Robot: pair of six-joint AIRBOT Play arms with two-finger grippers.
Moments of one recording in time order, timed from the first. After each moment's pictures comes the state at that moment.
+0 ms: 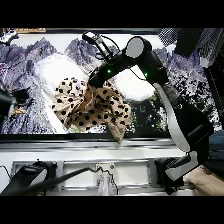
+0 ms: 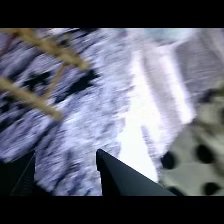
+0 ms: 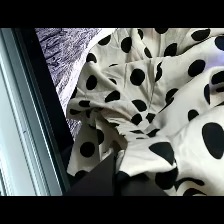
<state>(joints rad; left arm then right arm) -0.12 -0.85 0.93 2.21 -1.28 -2.30 0.52 -1.72 1.96 -0.88 1.37 1.06</state>
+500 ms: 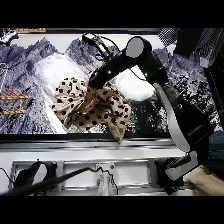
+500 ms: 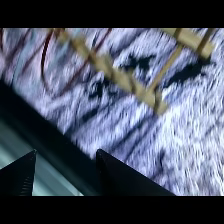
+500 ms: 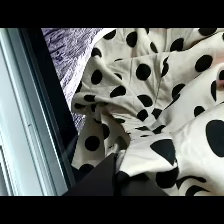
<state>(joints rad) 0.38 -0.80 0.86 2.07 -1.09 -1.86 0.52 -1.72 1.96 -0.87 1.41 1.06</state>
